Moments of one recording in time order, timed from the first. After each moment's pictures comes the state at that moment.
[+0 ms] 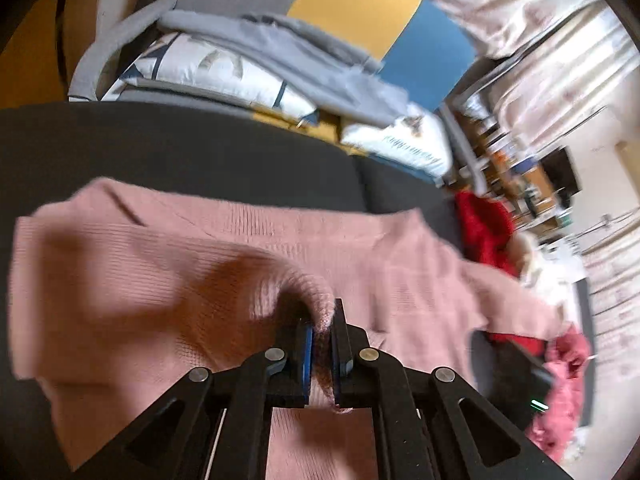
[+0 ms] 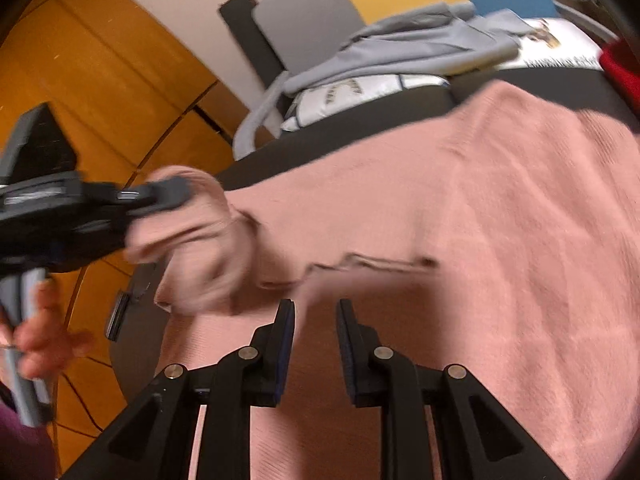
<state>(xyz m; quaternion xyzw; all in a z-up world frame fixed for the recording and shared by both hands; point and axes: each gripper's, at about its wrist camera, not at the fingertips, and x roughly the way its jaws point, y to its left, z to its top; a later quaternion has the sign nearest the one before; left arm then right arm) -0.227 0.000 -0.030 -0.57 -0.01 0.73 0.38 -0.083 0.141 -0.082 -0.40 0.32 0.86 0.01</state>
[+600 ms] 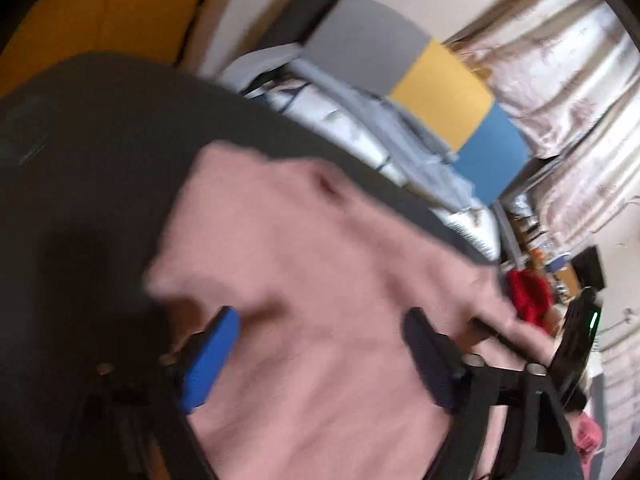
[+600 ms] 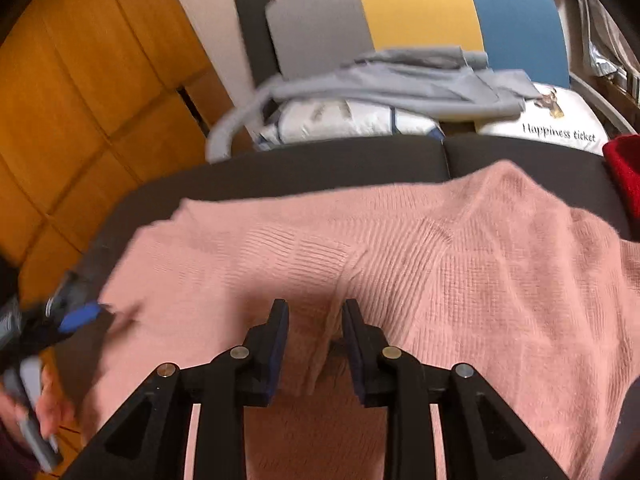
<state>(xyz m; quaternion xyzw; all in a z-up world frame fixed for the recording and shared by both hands) -0.207 -0.204 -0.083 -0.49 -0.15 0.82 0.27 -0.137 0.140 -0.070 -0.42 0.20 0.88 0.05</state>
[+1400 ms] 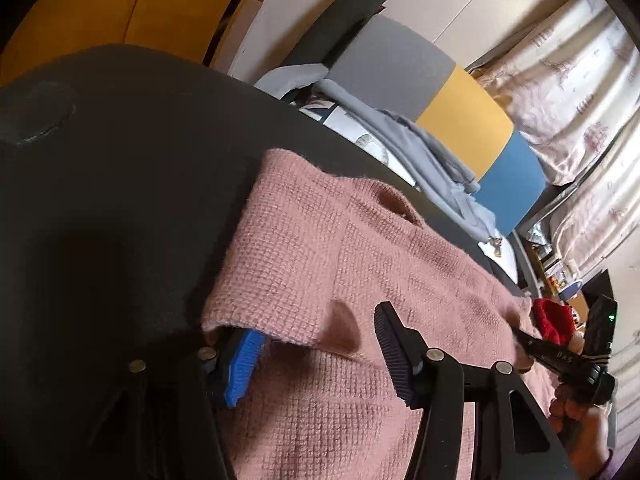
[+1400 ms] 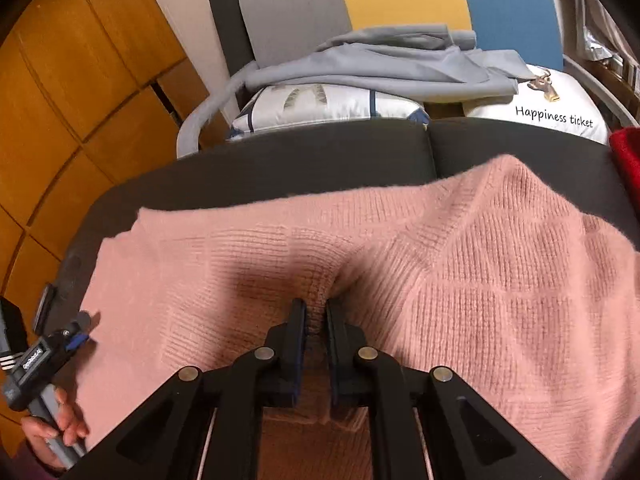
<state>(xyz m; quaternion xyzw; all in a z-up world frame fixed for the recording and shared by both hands) -0.241 -0.216 -0.120 -0.45 -0.16 0.85 0.24 -0.152 0.169 -0.086 -0.43 0.20 0.88 0.08</state>
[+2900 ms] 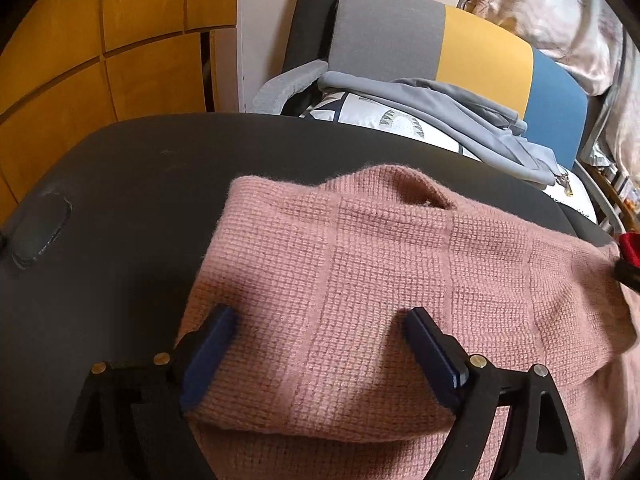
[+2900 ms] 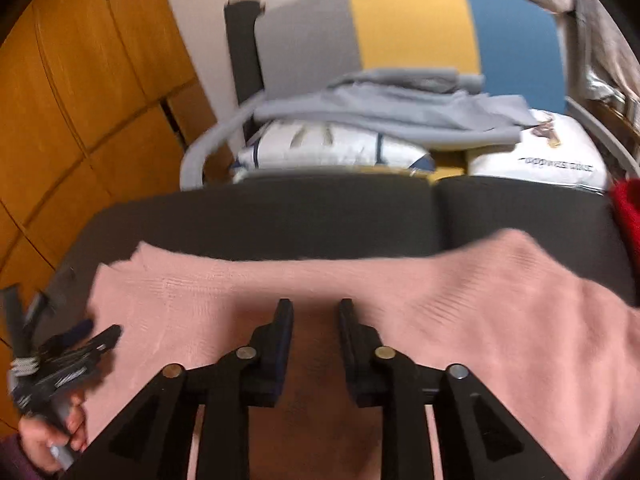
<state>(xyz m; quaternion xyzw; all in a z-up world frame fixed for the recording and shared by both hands) -0.258 -0.145 -0.121 -0.42 0.03 0.89 0.17 -0.133 0.194 -0.054 -0.36 0.17 0.91 0.09</state>
